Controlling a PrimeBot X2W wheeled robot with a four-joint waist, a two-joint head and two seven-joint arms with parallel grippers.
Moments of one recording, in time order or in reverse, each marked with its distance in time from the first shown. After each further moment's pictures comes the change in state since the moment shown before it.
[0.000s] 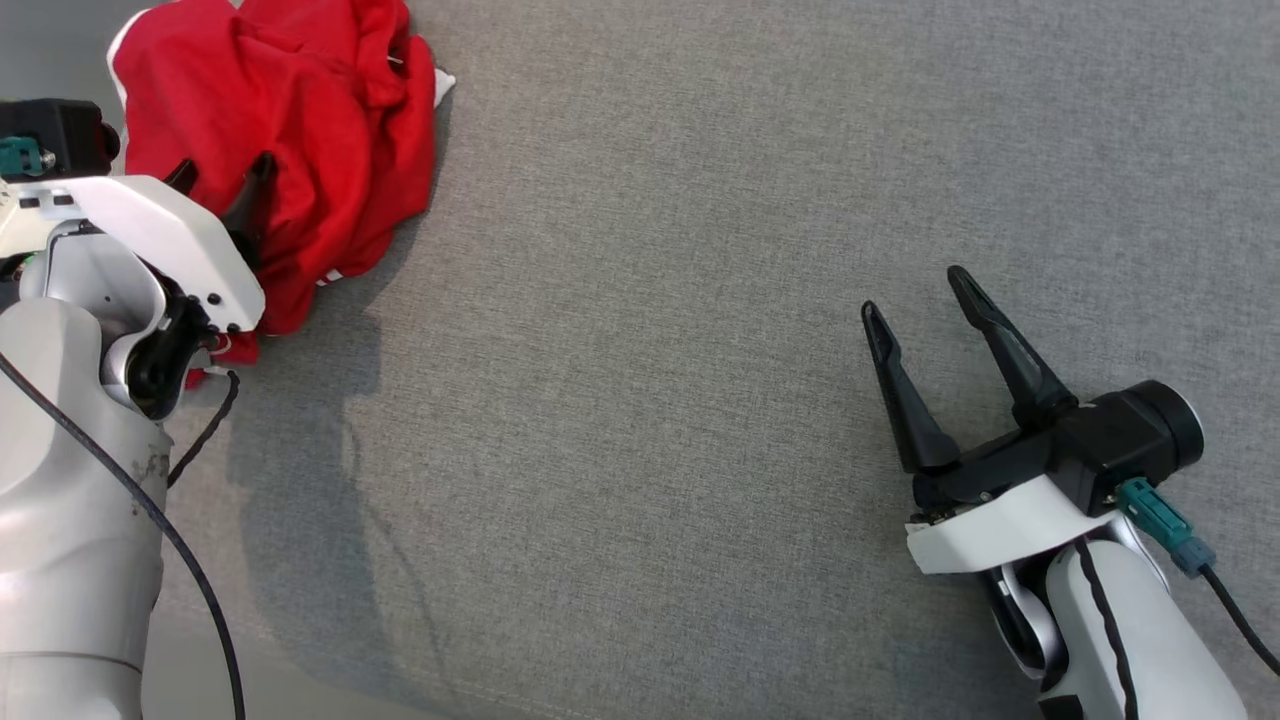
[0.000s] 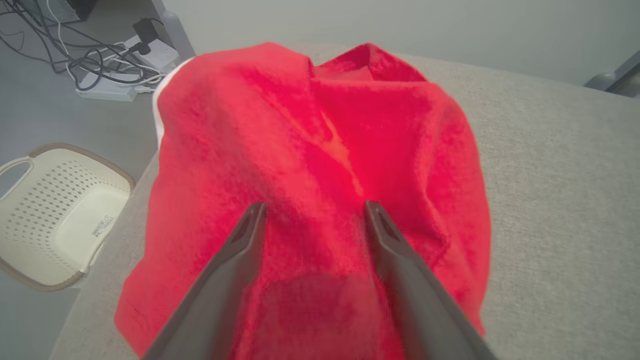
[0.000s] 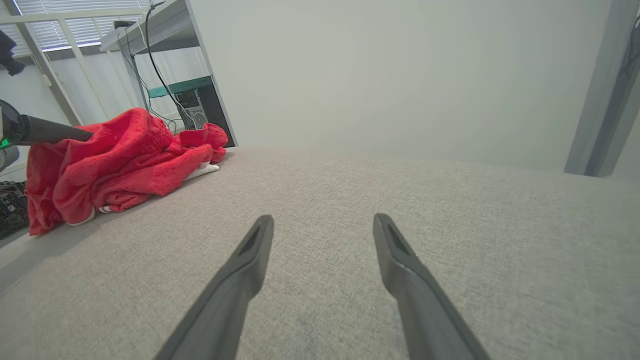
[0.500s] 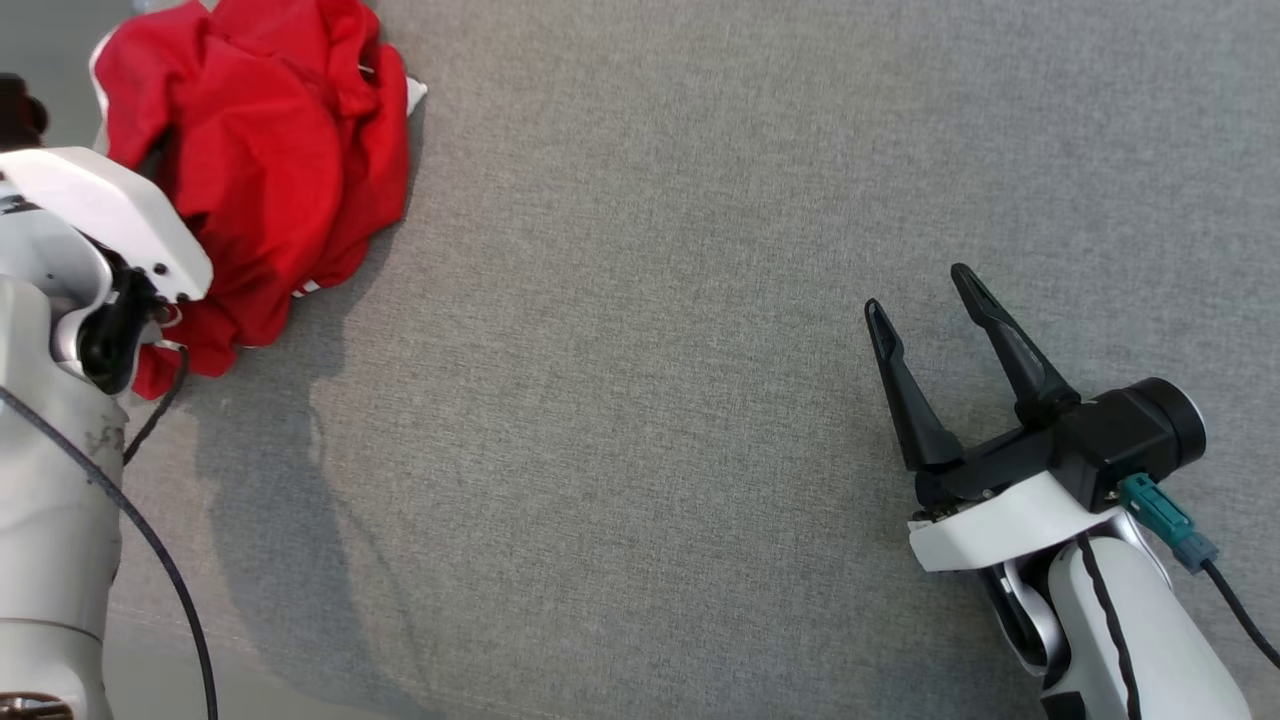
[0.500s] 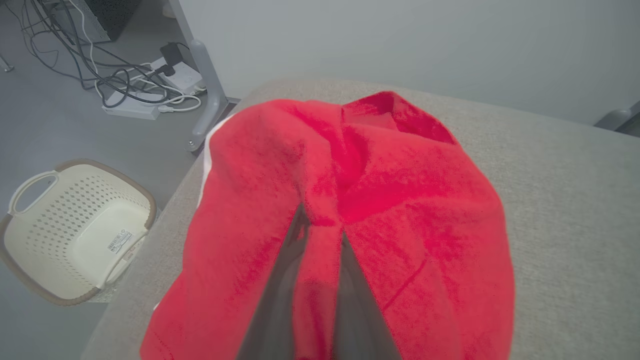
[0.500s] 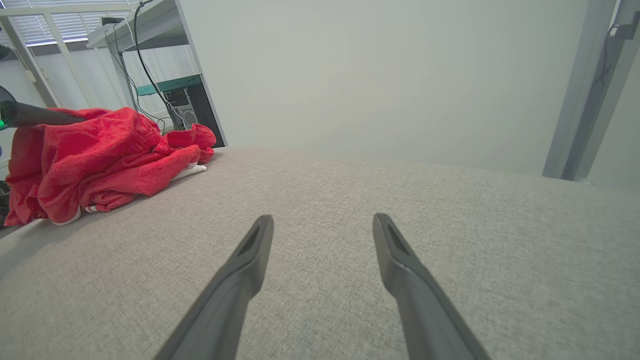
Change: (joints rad) left arm -0.101 0.032 -0.003 0.146 -0.006 0.010 -0.046; right arm -0.010 -0.014 0.005 0.000 0.005 0.000 0.000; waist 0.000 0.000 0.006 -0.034
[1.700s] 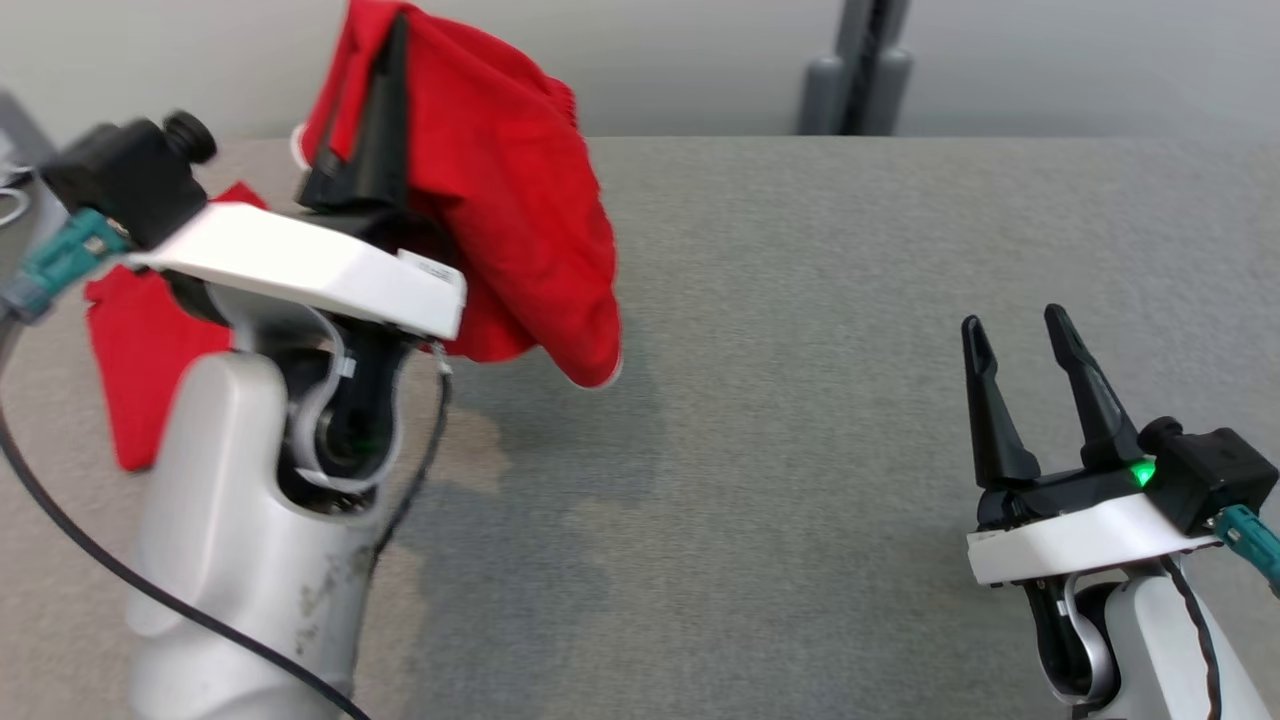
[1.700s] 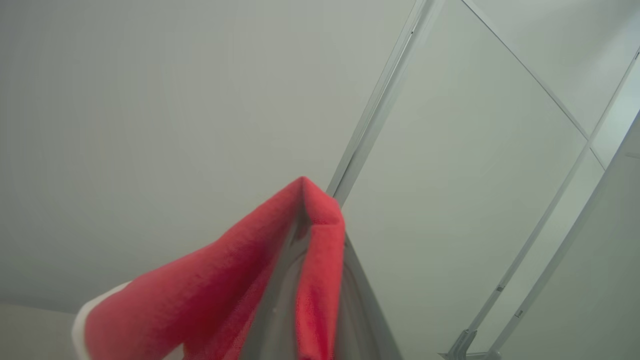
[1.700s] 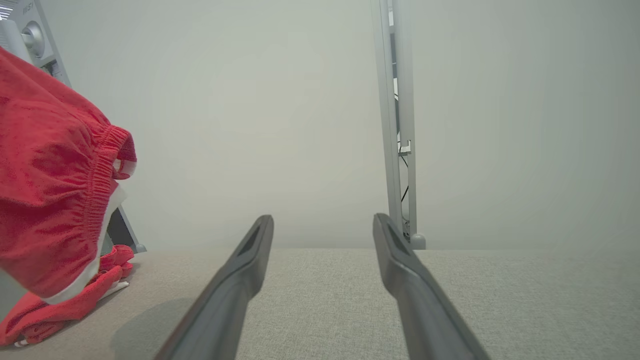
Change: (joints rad) left arm 0.316 -0.234 -0.084 -0.826 -0.243 0.168 -0.157; right arm 0.095 0.052 -0.154 -0.002 0.139 0.000 0.000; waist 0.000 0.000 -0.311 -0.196
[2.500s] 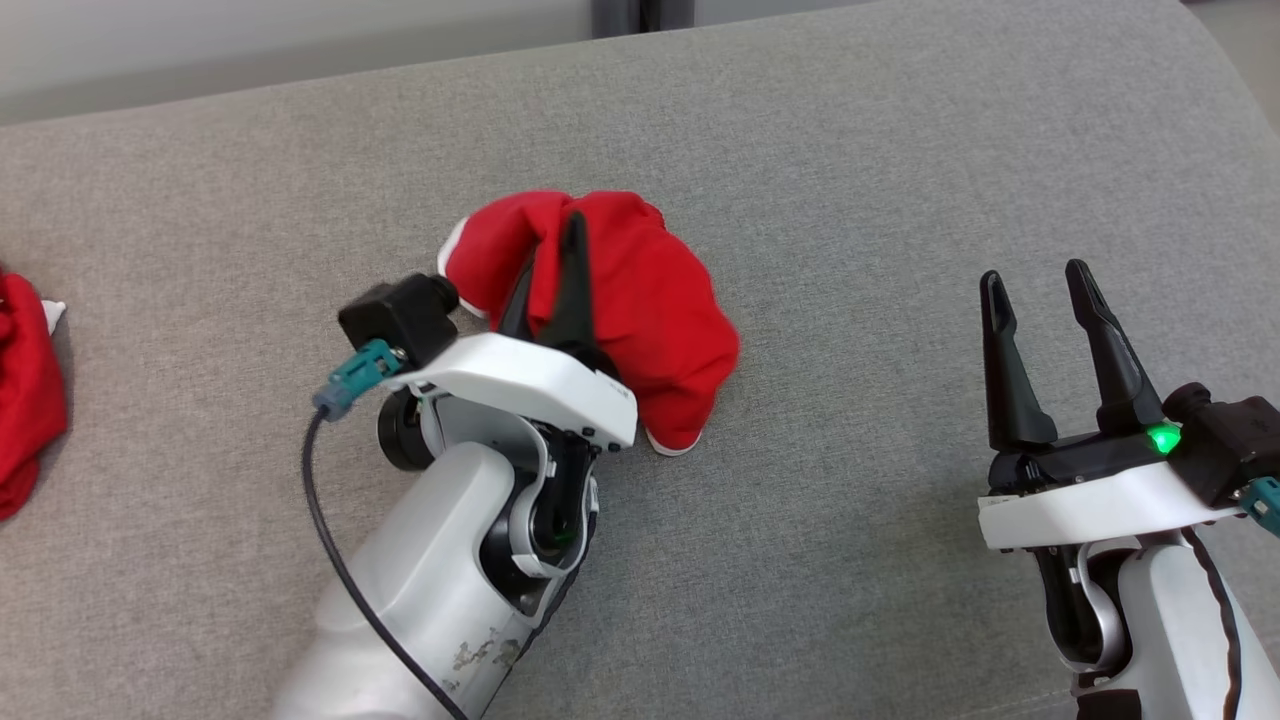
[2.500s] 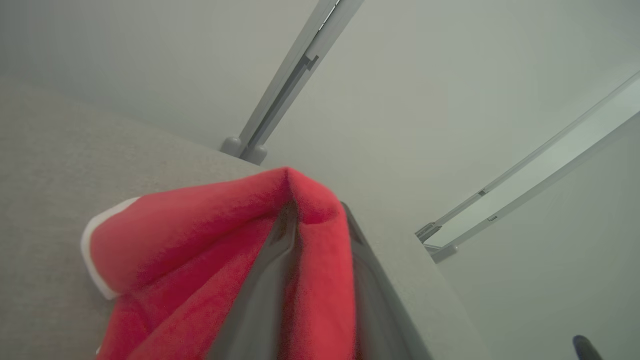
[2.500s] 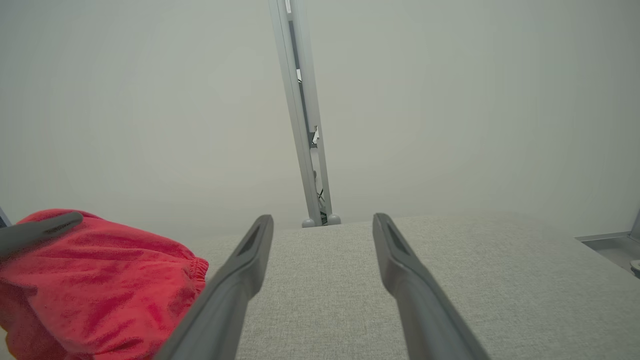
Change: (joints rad) left arm -0.001 -0.005 -0.436 0.241 -0.324 0.274 -0.334; right arm -0.046 0.000 -0.018 -0.026 0.008 0.000 0.000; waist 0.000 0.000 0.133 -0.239
